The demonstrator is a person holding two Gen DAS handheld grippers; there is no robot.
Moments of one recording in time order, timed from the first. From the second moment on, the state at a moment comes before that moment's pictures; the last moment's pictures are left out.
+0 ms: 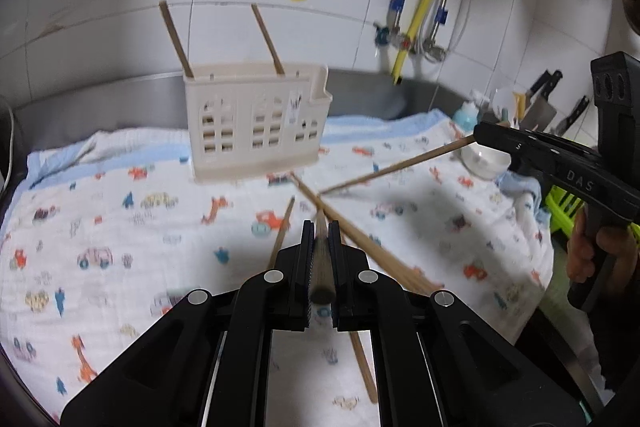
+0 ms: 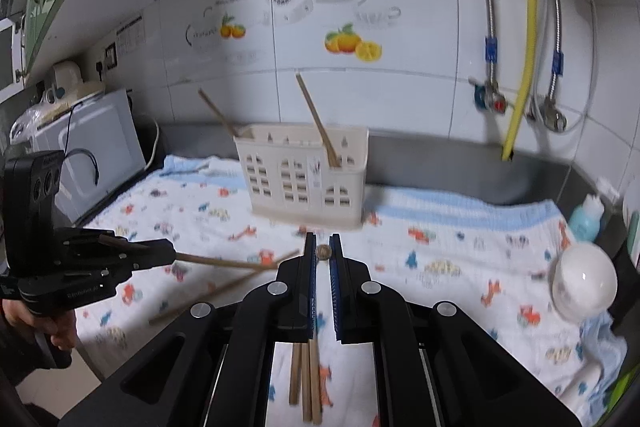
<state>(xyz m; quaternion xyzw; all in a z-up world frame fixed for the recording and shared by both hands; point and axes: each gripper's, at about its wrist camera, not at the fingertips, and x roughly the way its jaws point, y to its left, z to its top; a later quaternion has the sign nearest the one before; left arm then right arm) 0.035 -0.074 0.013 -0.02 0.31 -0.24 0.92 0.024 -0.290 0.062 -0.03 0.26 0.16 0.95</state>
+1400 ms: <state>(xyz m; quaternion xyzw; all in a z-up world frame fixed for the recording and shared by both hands) 0.193 -0.058 0.159 0.01 0.19 -0.17 0.97 0.215 -0.245 0.137 -0.12 0.35 0.15 0.92</state>
